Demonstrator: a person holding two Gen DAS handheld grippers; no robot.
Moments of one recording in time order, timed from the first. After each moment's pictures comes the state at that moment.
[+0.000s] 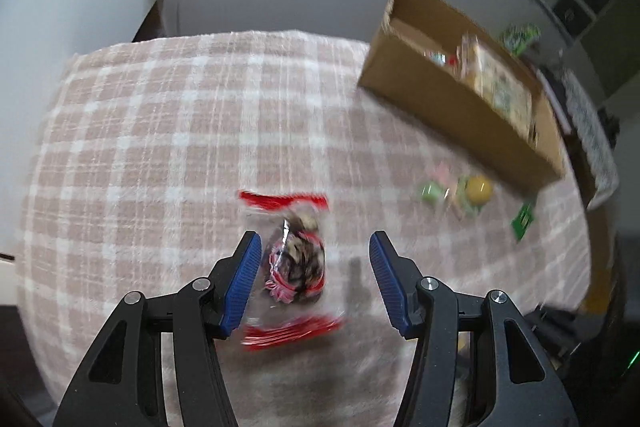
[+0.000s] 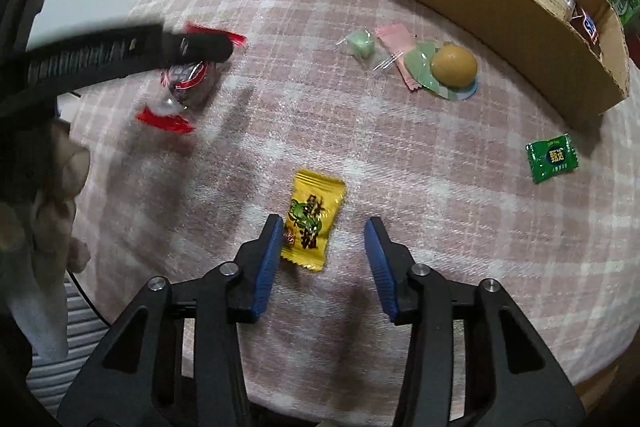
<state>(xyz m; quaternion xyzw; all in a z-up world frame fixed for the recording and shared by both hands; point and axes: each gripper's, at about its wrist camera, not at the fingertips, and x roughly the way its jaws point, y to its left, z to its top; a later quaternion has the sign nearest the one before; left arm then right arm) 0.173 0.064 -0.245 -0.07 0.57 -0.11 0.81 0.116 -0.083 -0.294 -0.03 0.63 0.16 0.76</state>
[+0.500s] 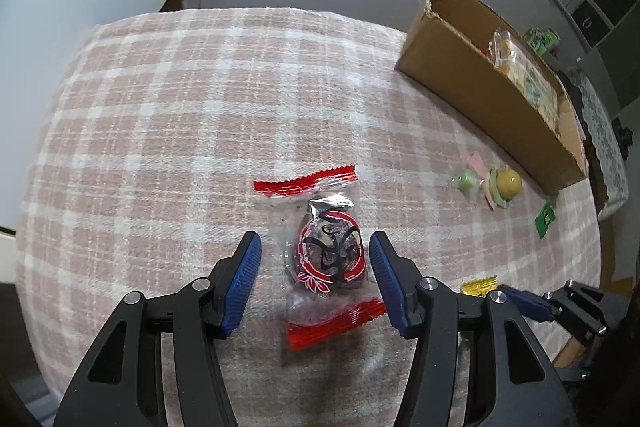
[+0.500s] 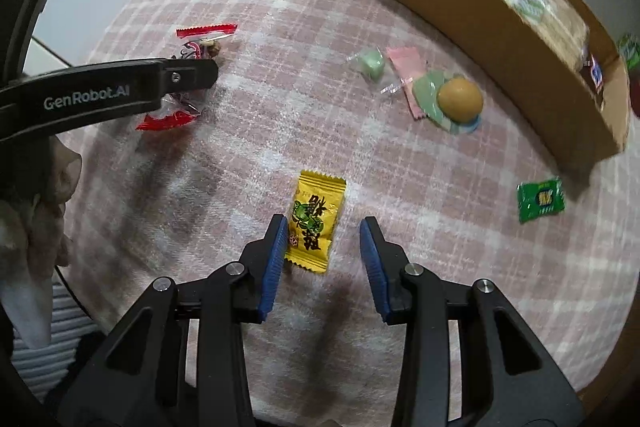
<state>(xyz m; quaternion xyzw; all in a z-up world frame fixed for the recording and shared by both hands) 0.166 0.087 -0.264 -0.08 0.58 -0.08 0.81 0.132 -0.061 -0.292 -0.10 0.61 0.18 0.76</state>
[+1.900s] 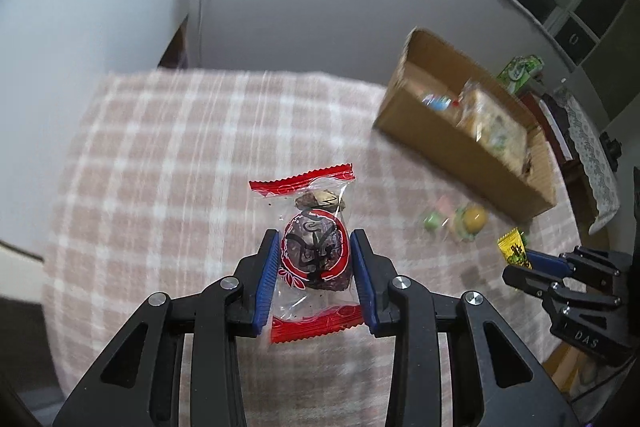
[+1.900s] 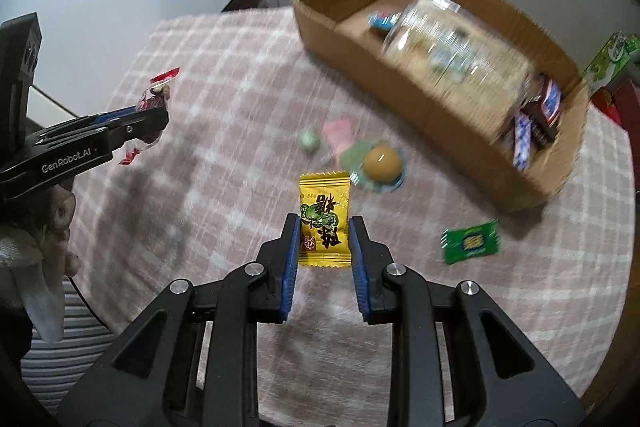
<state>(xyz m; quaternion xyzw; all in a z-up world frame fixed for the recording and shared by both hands) 0.167 0.097 -0.206 -0.09 0.52 -0.08 0.84 0.161 -0.131 -0.232 -0.04 0.56 0.18 0.81</state>
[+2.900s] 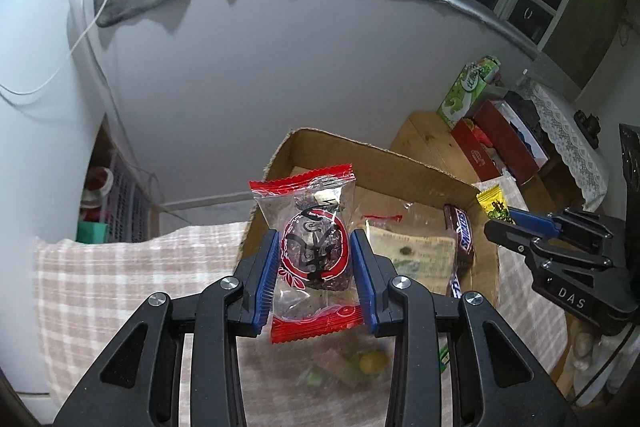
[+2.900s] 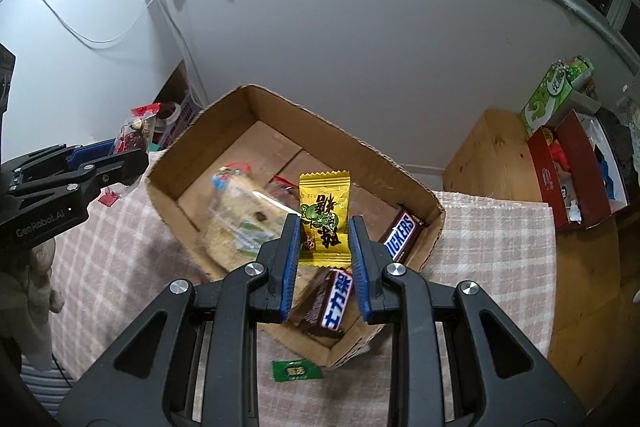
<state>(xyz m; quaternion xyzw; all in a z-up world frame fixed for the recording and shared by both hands) 0.280 -0.021 -0.154 -0.03 0.48 -0.16 0.86 0.287 -0.223 -0.177 -0.03 0.50 0.10 0.86</state>
